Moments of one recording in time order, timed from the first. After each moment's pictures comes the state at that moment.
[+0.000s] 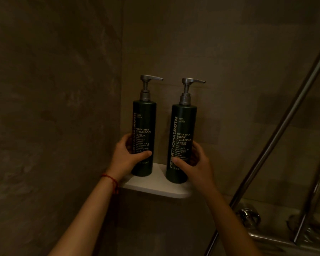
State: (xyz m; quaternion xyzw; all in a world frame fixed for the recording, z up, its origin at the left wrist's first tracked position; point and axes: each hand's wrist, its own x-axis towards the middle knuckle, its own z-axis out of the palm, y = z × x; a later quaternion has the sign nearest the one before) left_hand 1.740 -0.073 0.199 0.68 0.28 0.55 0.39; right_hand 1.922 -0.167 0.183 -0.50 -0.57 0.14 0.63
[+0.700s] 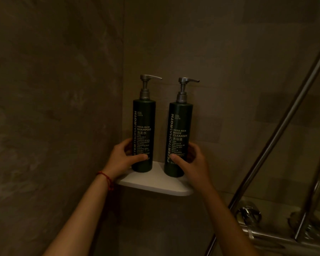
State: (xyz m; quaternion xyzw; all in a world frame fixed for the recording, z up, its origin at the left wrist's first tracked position) left_hand 1.725 -0.060 0.189 0.69 0.28 0.49 0.45; right_hand 1.918 -0.152 0.176 -0.50 -0.56 0.16 0.64
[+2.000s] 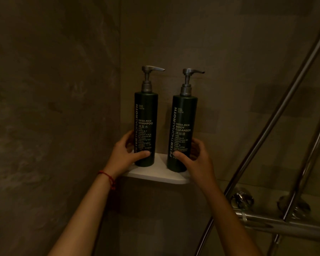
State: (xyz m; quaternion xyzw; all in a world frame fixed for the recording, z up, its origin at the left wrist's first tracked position) left_hand 1.722 -0.070 0.179 0.71 0.27 0.49 0.42; right_hand 1.910 -0.181 0.171 -0.53 -0.54 0.11 0.64
